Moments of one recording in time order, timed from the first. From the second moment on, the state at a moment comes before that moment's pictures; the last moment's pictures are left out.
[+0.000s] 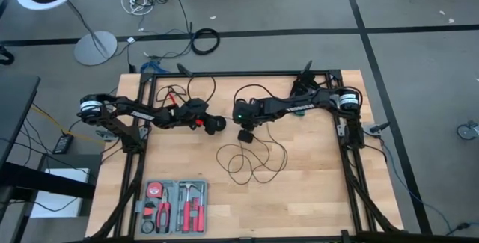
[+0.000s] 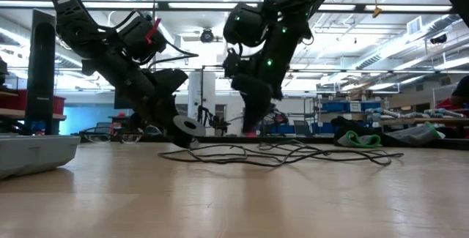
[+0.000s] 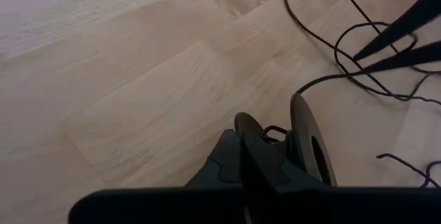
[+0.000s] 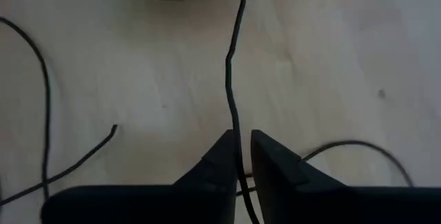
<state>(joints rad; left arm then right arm) 0.31 1.51 0.44 0.37 -0.08 -0.58 -0.14 1.98 1.39 -0.52 0.17 0.12</state>
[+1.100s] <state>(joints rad) 0.23 1.33 0.43 0.22 -0.17 -0.47 -0.12 1.91 1.34 -0.32 0.13 0.01</state>
